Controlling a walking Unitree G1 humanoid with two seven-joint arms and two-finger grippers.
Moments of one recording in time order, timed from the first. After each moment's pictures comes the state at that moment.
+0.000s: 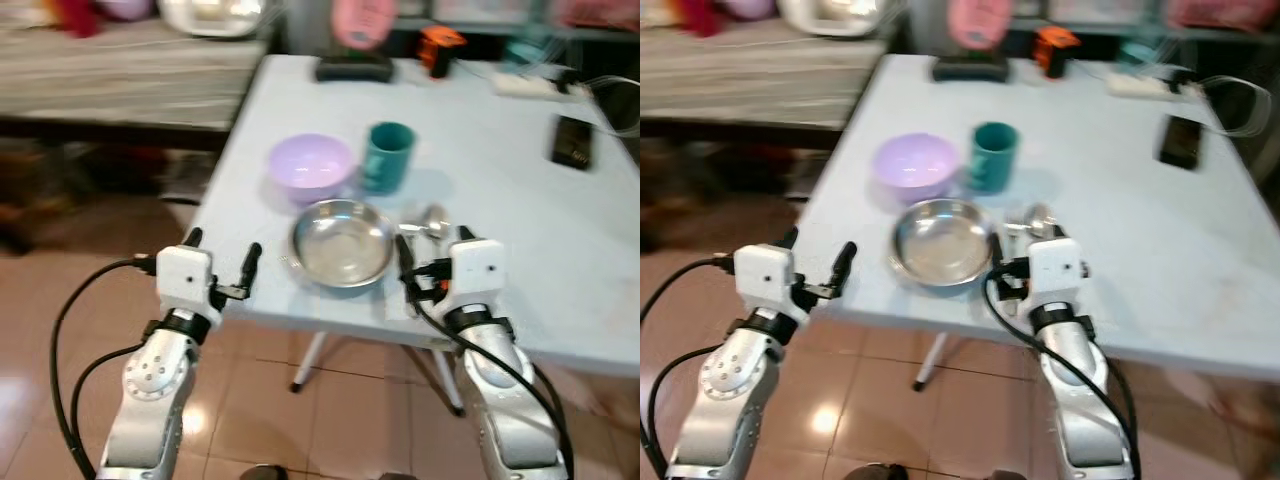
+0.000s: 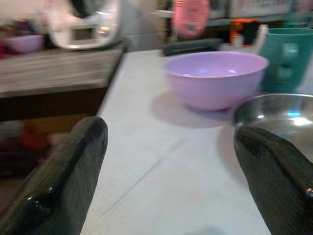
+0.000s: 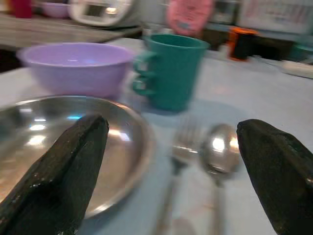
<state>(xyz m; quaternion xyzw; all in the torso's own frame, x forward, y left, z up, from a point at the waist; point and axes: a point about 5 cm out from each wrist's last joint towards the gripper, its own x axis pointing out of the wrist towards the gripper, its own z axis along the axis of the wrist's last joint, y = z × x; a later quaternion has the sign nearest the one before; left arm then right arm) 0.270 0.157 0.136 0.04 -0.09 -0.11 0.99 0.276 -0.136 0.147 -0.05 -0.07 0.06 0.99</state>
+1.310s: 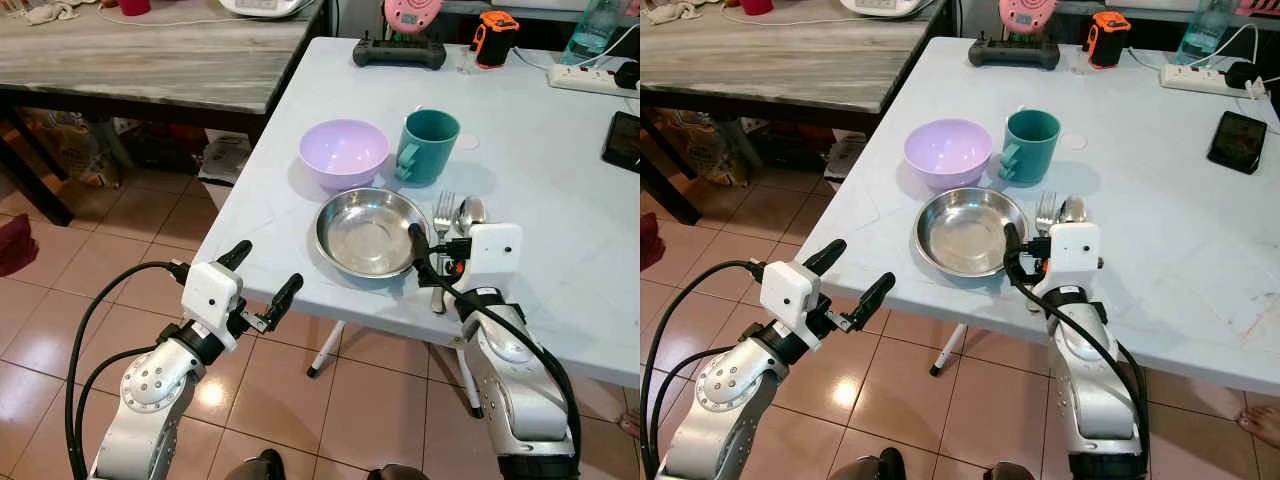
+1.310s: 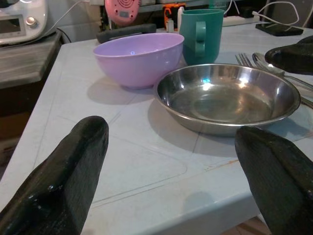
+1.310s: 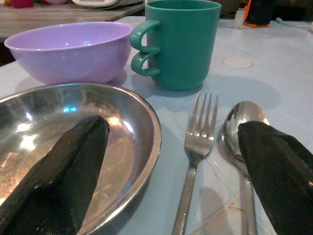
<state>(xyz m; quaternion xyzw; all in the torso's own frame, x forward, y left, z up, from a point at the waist) 0.254 0.139 0.134 0.05 -0.08 -0.28 0.95 0.296 -0.153 0.152 0.00 -0.03 0.04 1.00</state>
